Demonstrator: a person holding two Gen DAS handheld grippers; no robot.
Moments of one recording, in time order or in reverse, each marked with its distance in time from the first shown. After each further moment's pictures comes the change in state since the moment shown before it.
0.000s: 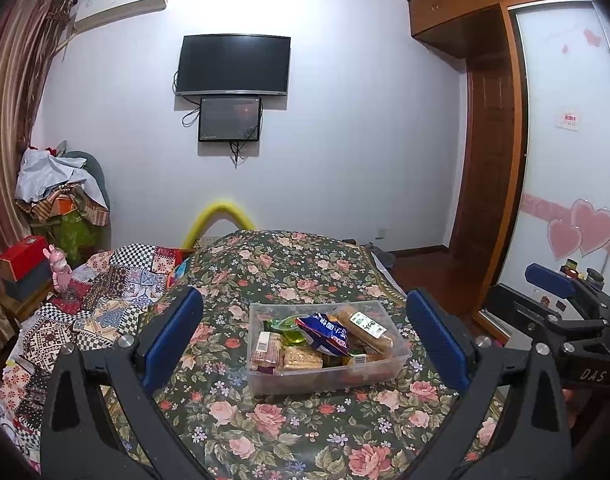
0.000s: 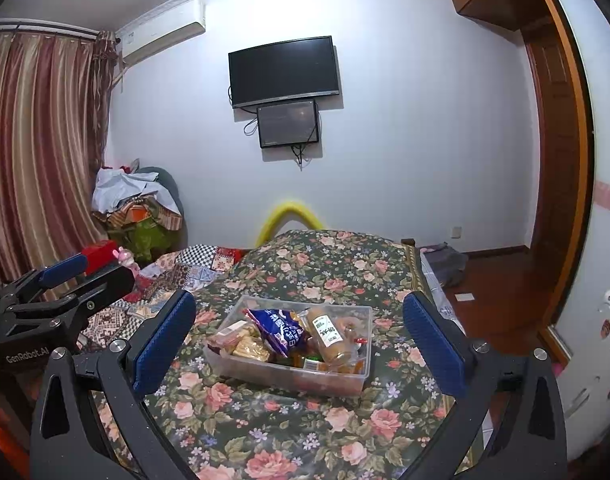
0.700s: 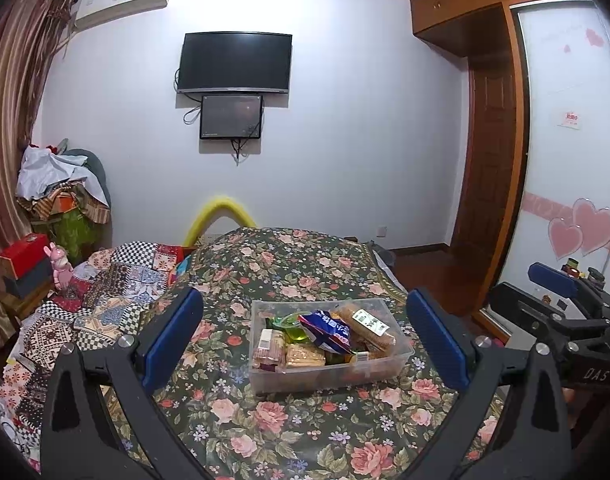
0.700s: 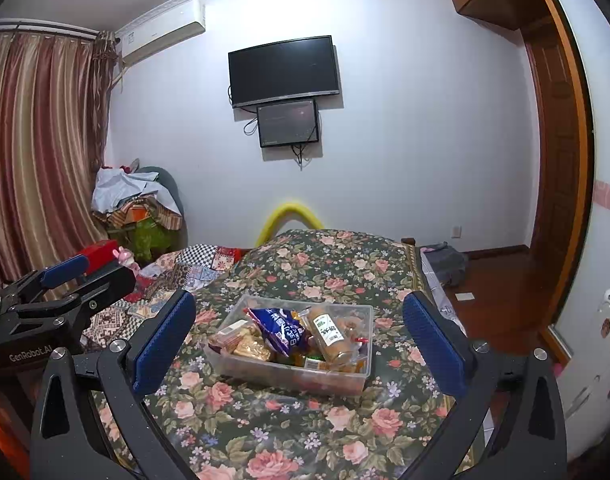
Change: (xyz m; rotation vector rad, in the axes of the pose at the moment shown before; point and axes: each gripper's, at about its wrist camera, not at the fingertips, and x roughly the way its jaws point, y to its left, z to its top) left arm 0.001 0.001 -0.001 -0.004 0.012 -0.004; right arm 0.001 0.000 0.000 0.001 0.000 -0.001
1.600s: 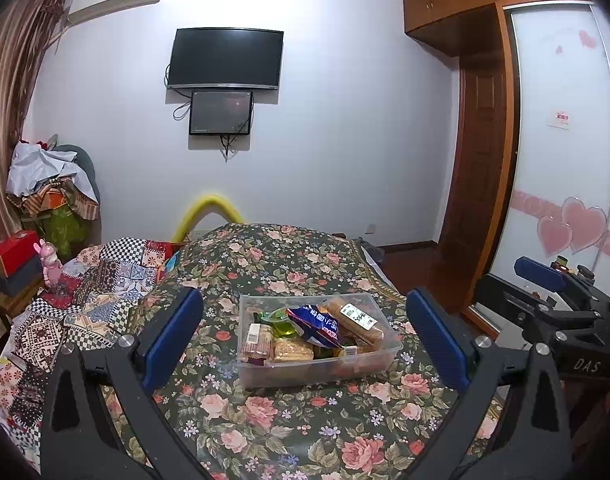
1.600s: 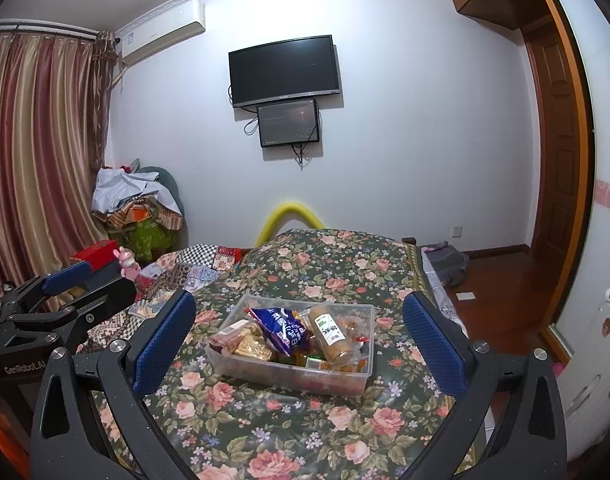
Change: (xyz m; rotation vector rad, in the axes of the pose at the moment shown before) left arm -0.003 0.000 -0.003 -0.004 0.011 -0.039; right arm 0.000 0.001 0.000 0.002 0.003 0.001
